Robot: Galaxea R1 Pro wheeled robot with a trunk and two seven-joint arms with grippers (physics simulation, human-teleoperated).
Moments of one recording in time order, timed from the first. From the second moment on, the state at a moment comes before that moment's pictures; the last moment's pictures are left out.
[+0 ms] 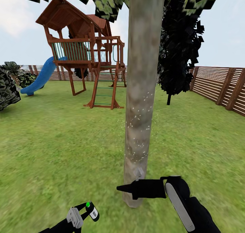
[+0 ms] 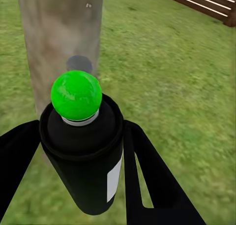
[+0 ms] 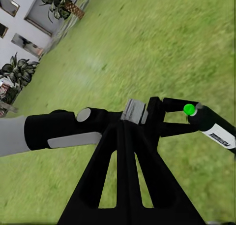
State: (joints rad) left arm -0.26 0.43 -0.78 -0.83 0.62 -0.44 -0.53; right arm -0.32 -0.06 0.27 -1.51 -0.48 1.04 0.80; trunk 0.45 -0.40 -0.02
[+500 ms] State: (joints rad) left arm -0.26 0.43 -0.78 -0.83 0.62 -0.44 -0.53; right arm -0.32 0.00 0.34 -1.45 -0.48 1.04 0.73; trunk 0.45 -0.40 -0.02
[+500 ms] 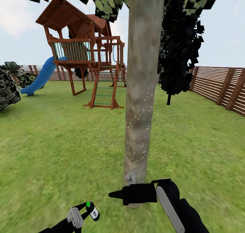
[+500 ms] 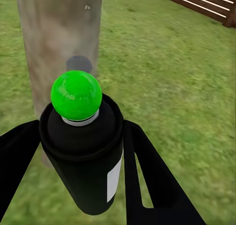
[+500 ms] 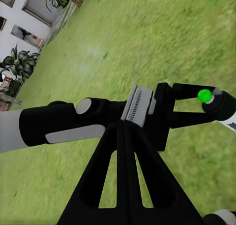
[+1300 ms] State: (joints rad) left arm -0.26 0.43 -0.81 -0.83 0.62 -0.46 -0.56; right arm -0.32 0.02 0.33 -1.42 -0.48 1.04 0.73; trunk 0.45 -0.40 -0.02
